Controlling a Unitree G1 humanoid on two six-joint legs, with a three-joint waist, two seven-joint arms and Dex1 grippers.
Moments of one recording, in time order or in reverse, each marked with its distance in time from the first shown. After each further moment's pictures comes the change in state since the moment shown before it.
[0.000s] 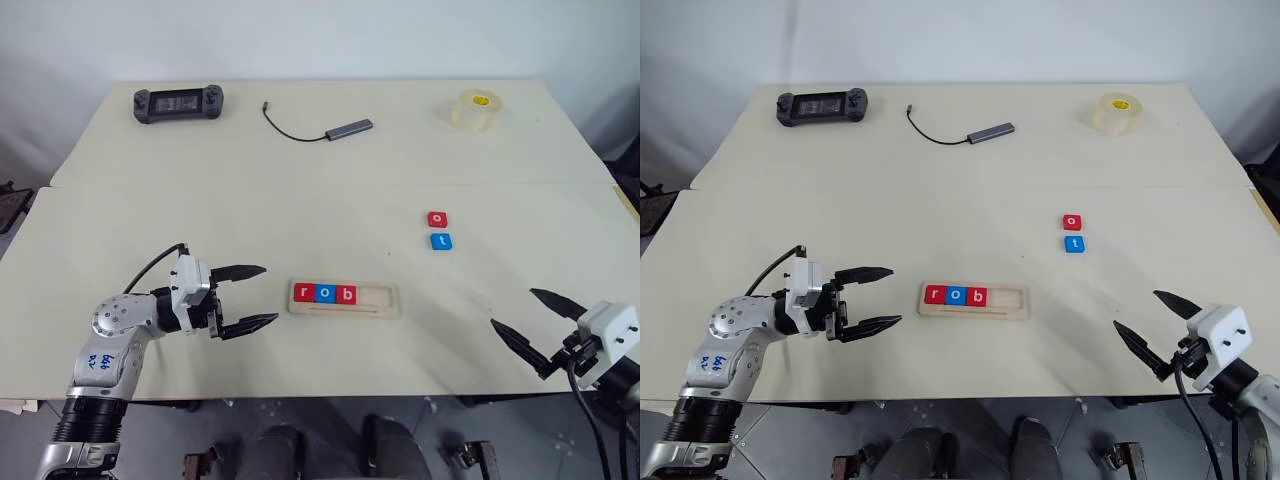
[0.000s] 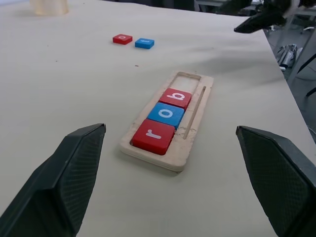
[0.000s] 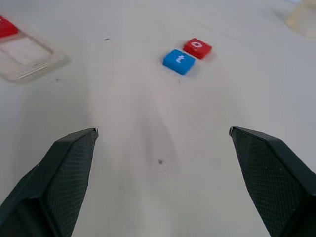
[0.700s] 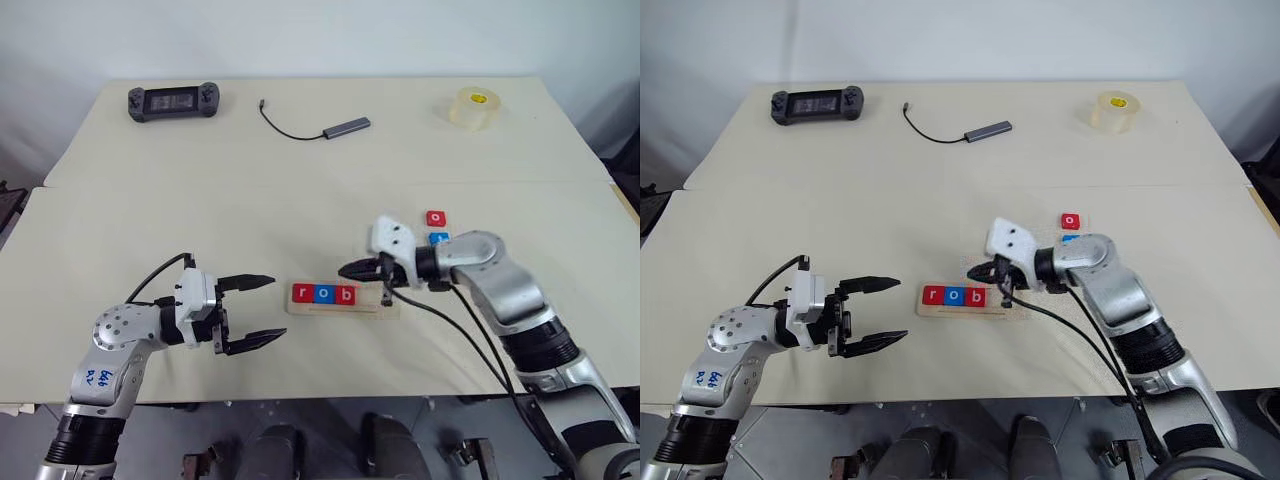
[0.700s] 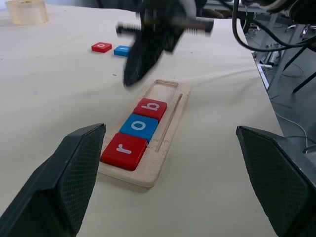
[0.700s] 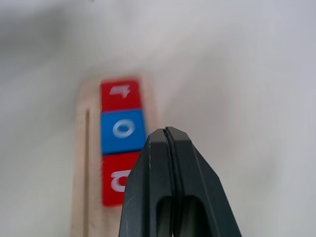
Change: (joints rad) left arm 0.097 0.003 -0.008 -0.160 -0.011 0.021 0.032; right arm -0.876 -0.050 0.742 0.103 -0.145 0.465 0.182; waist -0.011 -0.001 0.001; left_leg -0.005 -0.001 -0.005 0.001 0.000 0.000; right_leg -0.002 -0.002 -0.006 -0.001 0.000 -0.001
